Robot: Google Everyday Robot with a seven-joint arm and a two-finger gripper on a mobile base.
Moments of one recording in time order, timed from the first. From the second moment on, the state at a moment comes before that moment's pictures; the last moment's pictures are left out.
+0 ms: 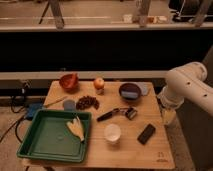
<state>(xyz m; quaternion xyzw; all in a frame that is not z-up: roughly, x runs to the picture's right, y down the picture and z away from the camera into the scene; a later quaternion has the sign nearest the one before) 0.285 0.106 0.684 -0.28 0.02 0.02 0.96</state>
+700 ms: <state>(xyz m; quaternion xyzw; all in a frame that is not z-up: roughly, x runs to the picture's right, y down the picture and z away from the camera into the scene) 0.276 0.108 0.684 -0.29 0.01 -0.04 0.96</state>
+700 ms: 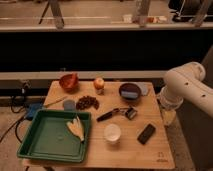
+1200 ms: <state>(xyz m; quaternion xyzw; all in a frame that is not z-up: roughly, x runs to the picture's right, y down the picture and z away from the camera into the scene) 0.272 0.110 0.685 -0.29 0.00 -0.09 0.95</state>
